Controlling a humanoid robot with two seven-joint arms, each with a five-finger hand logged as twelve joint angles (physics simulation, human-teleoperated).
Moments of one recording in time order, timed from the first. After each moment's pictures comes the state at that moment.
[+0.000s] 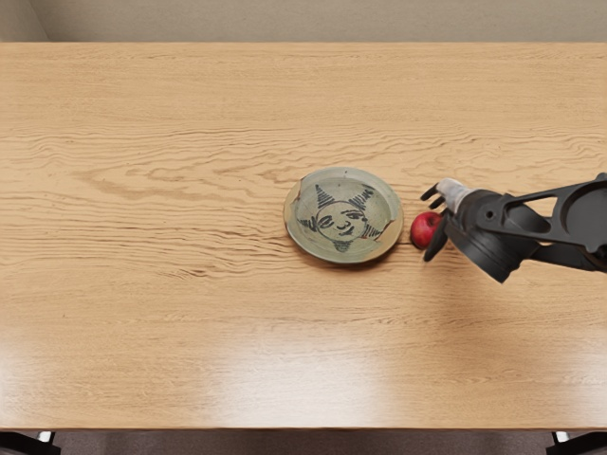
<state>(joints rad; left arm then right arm) -0.01 0.00 0.01 -0.12 0.08 0.05 0.06 1.46 -0.44 -0.44 1.45 -0.31 -0.61 -0.61</state>
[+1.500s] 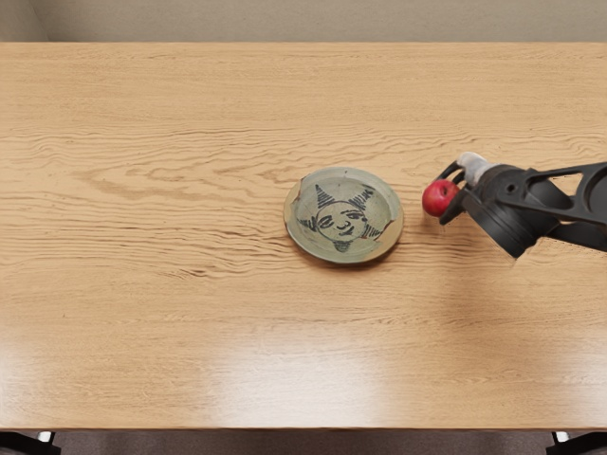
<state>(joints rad) 0.00 0.00 0.01 -0.12 0.08 0.05 0.06 1.49 -0.50 -0.40 1.43 -0.31 -0.61 -0.61</state>
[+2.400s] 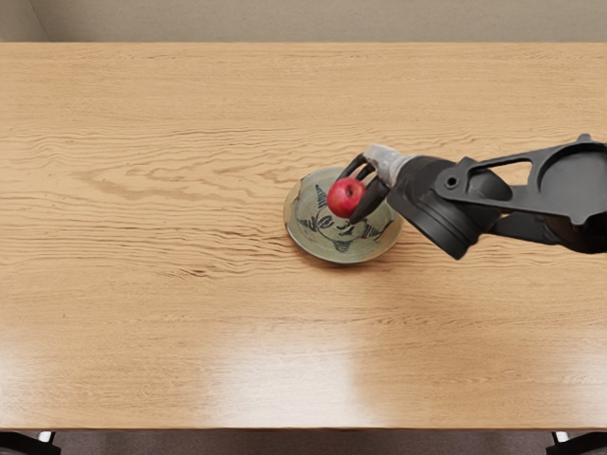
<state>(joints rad) -0.01 0.00 0.01 -0.12 0.08 0.05 0.06 1.56 -0.37 -0.26 1.54 -0.26 -0.61 -0.61</state>
